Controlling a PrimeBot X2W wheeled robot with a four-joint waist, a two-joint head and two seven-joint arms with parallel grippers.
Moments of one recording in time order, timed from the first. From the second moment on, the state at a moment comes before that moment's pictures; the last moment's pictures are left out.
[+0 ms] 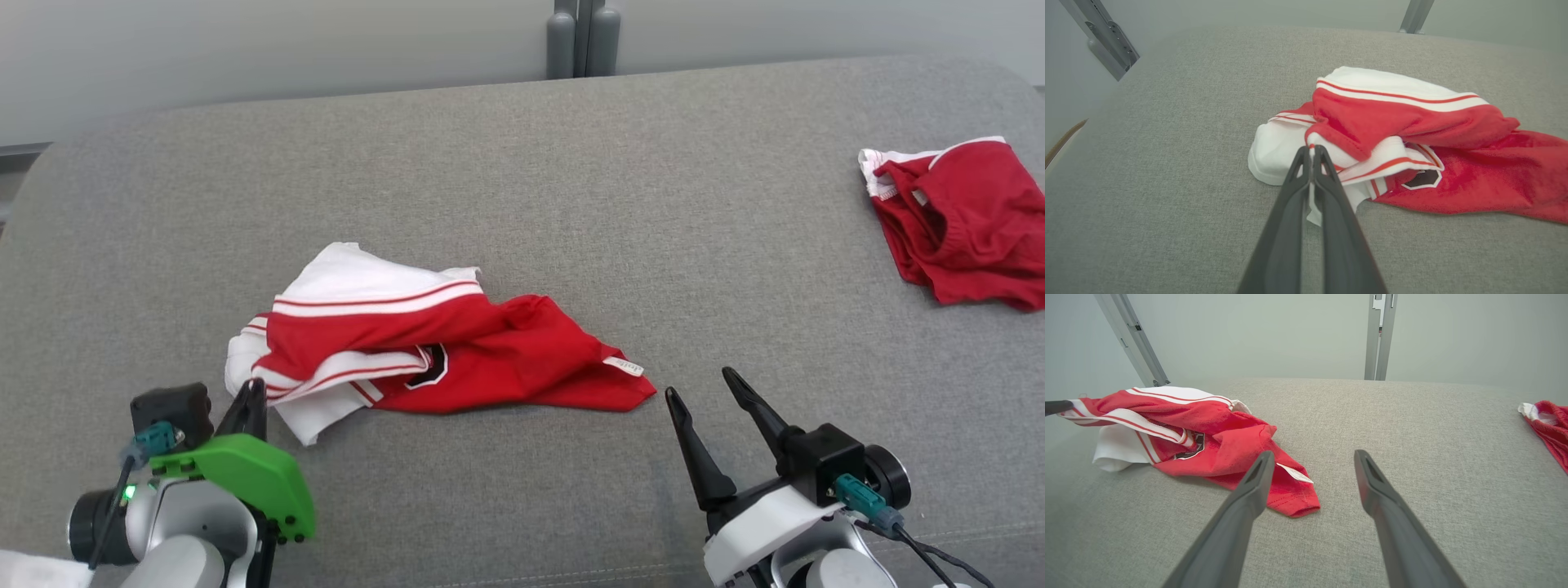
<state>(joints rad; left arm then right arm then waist) -0.21 0.49 -0.54 0.08 -0.72 0.42 0.10 -0.05 -0.05 0.22 0.16 0.10 0.13 -0.20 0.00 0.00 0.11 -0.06</state>
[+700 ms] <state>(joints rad) -0.02 0.50 -0.52 0.13 -0.78 0.50 0.09 -0.03 -0.05 0.23 0.14 0.10 0.13 -0.18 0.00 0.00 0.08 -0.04</state>
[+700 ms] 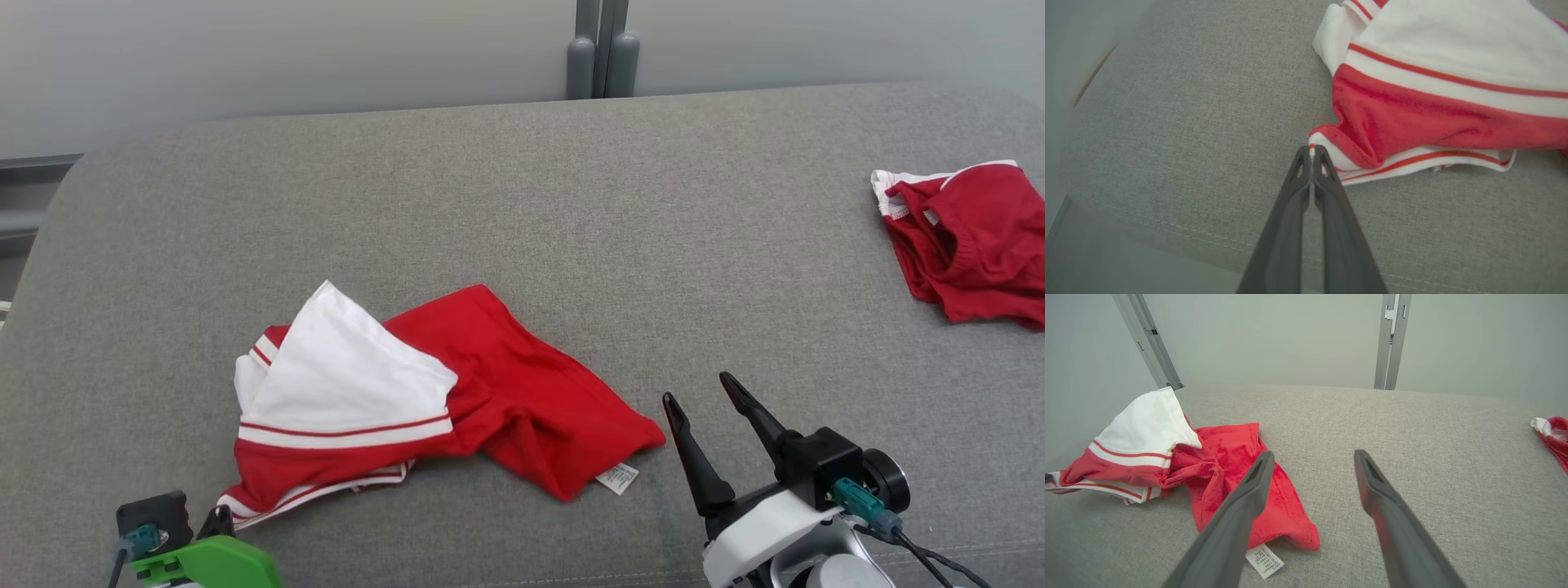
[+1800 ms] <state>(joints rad) -0.19 0.48 -0.49 0.41 -0.70 0.45 -0.13 -0.03 -0.05 0.22 0.15 0.11 0.13 -0.19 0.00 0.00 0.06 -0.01</state>
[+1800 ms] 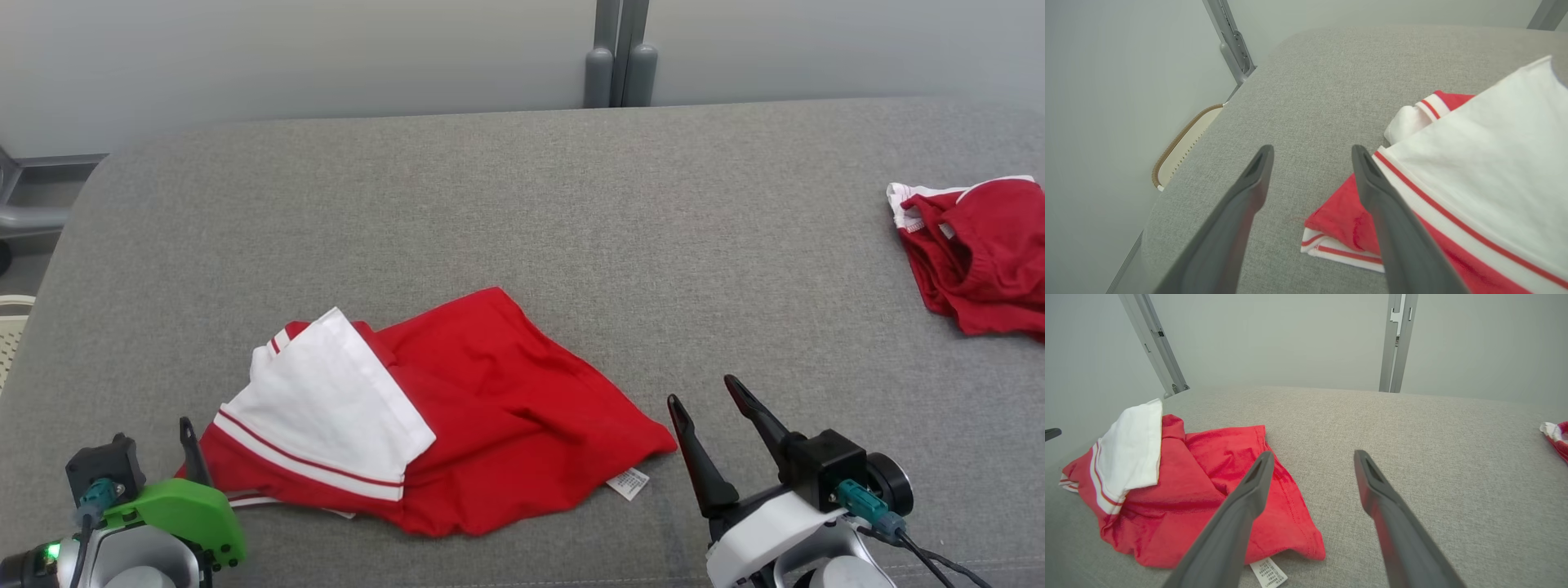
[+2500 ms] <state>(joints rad) -0.01 0.23 -0.28 0.05 -0.61 0.19 -0.26 0.00 -0.05 0.18 0.15 0.11 0.13 -0.18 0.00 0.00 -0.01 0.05</state>
